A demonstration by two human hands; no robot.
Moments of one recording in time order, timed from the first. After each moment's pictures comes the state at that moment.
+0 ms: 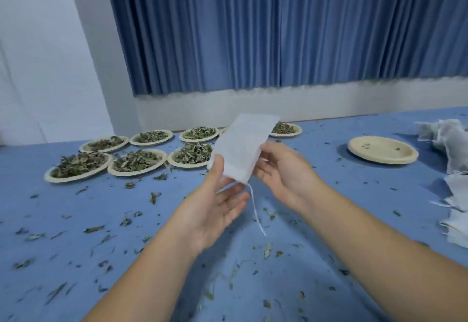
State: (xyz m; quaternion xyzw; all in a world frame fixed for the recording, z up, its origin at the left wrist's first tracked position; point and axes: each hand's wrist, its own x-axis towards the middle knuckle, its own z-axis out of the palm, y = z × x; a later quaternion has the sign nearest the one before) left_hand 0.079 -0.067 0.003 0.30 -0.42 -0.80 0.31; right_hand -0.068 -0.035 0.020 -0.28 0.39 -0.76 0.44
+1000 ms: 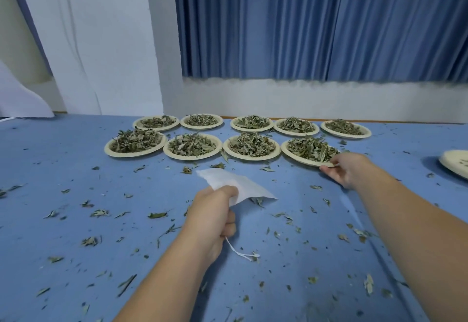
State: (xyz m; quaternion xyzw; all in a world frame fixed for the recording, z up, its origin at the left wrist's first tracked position) left_hand 0.157 -0.149 -0.038 0.46 -0.43 -0.66 0.41; right_hand -0.137 -0.166 -0.015 -0.08 0.72 -0.58 0.37
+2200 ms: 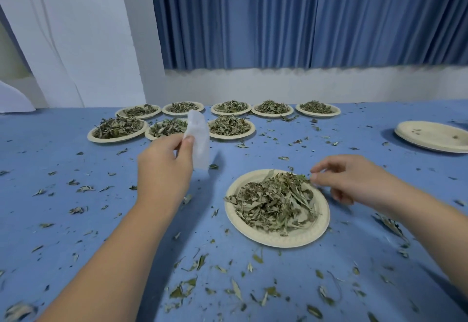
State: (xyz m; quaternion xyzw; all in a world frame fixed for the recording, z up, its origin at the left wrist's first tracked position) left_hand 0.179 -0.124 -0.021 0.44 -0.71 -0.12 0.54; right_hand -0.086 0.007 -0.012 -0.48 0.76 -0.37 0.25
